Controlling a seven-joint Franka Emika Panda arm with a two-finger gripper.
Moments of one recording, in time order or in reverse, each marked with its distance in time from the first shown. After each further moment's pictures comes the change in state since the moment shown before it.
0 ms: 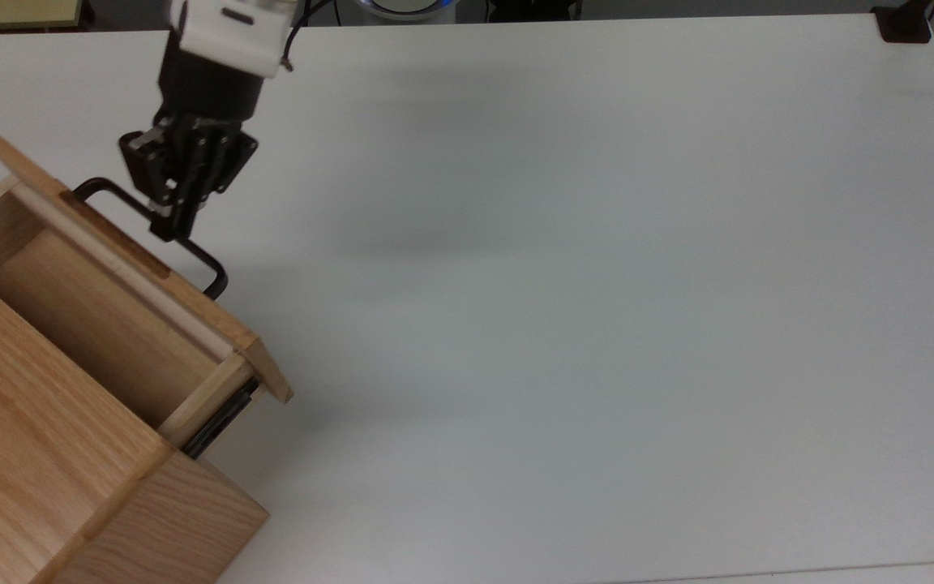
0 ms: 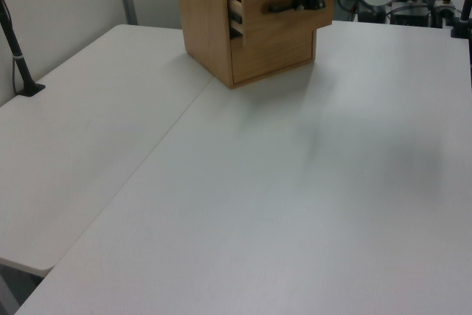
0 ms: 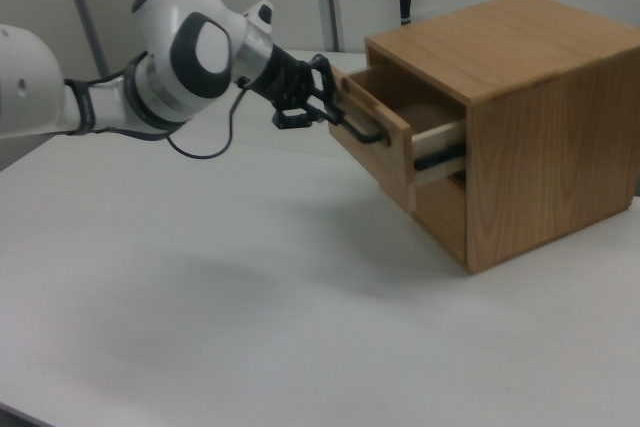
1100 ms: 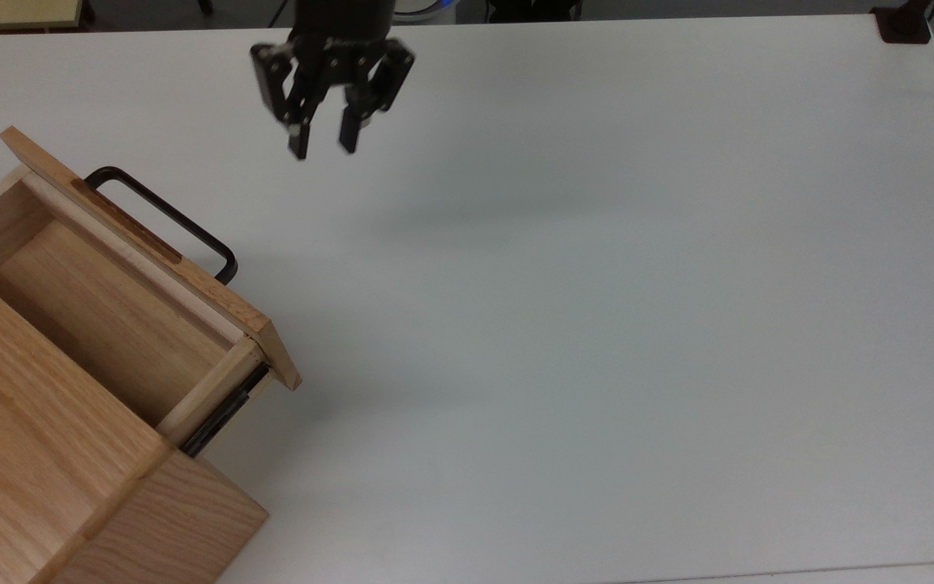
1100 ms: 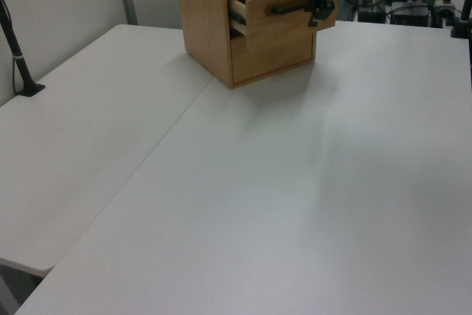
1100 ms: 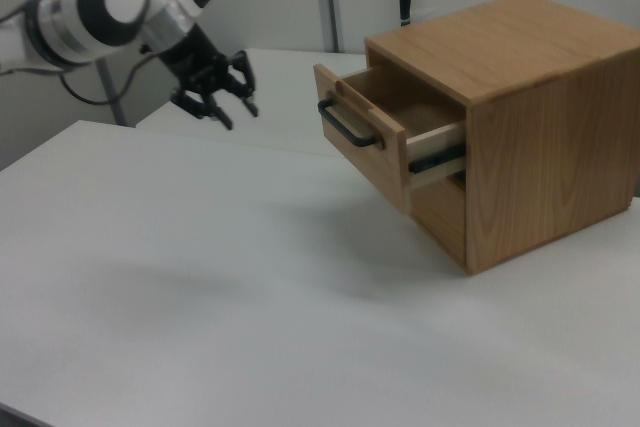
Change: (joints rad) arm 0.160 -0.129 0.038 0.041 0.289 -0.465 0.349
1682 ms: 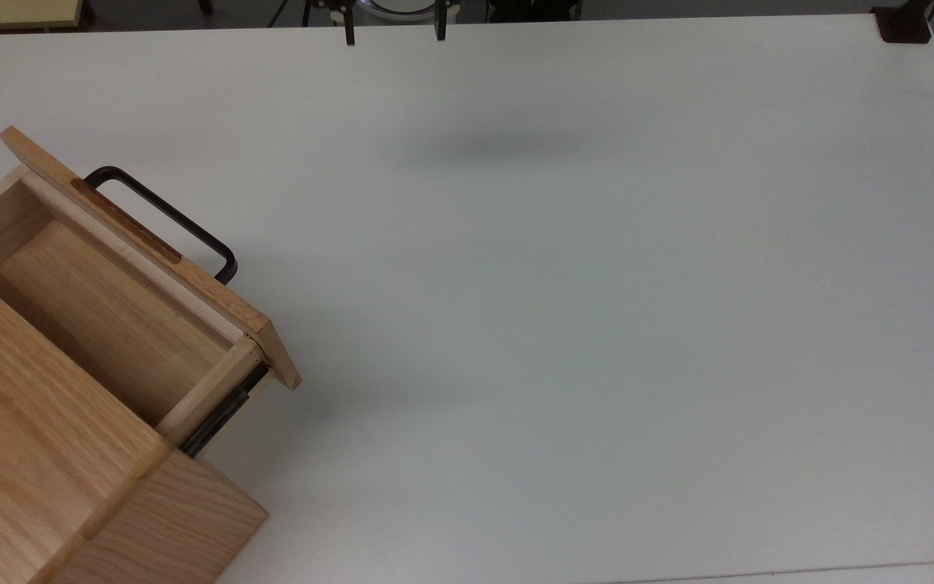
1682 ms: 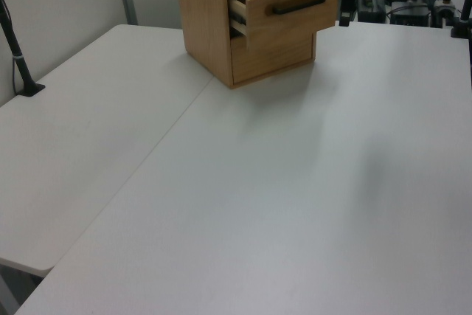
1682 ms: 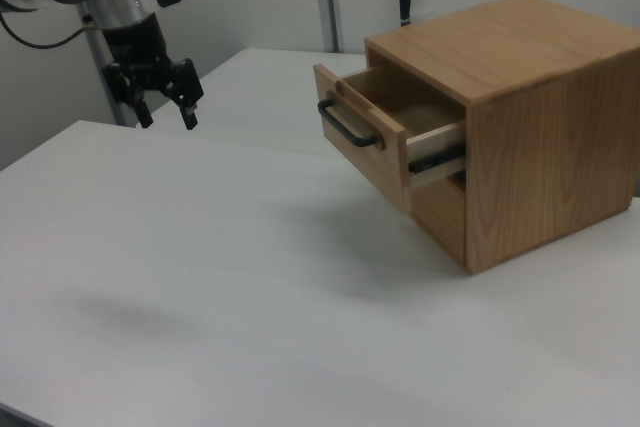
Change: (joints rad) arm 0.040 -0.067 -0.016 0.093 0.265 -0.410 0.289
